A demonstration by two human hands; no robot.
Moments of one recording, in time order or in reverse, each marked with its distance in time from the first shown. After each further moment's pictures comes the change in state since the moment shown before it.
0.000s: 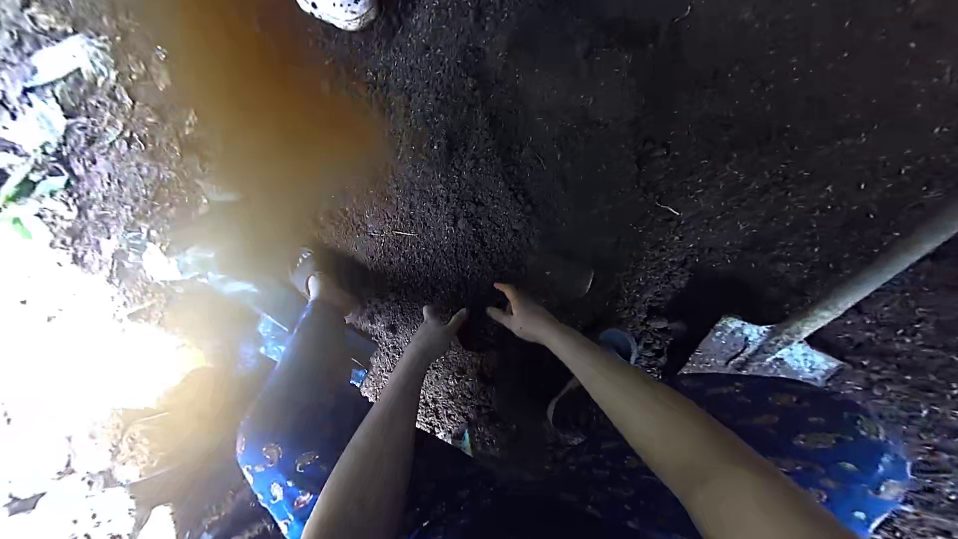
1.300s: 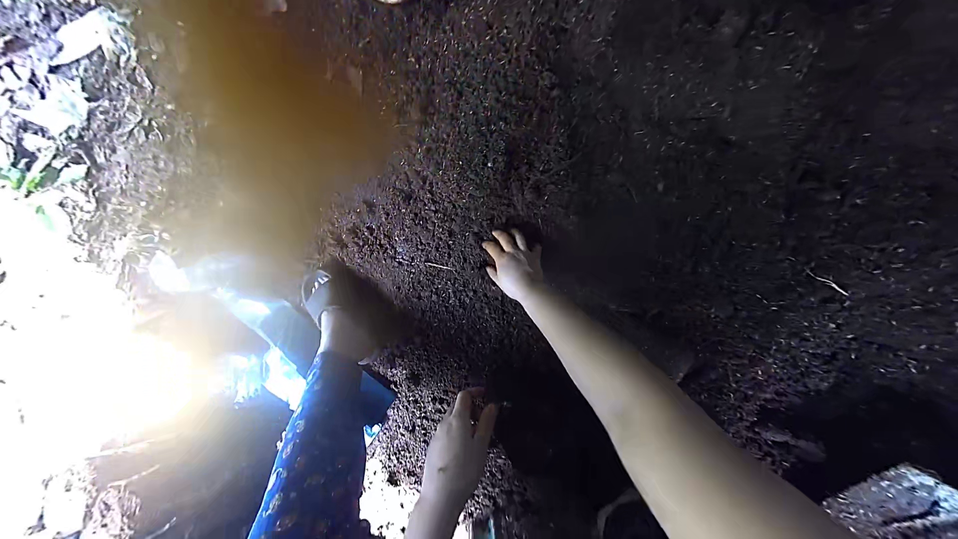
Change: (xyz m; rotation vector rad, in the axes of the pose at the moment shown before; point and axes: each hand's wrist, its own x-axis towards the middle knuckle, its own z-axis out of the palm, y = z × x) left_hand 0.008 -0.002 -0.013 -0.095 0.088 -0.012; right_hand 0.271 -0.062 -0.041 -0.594 0.419 -0.320
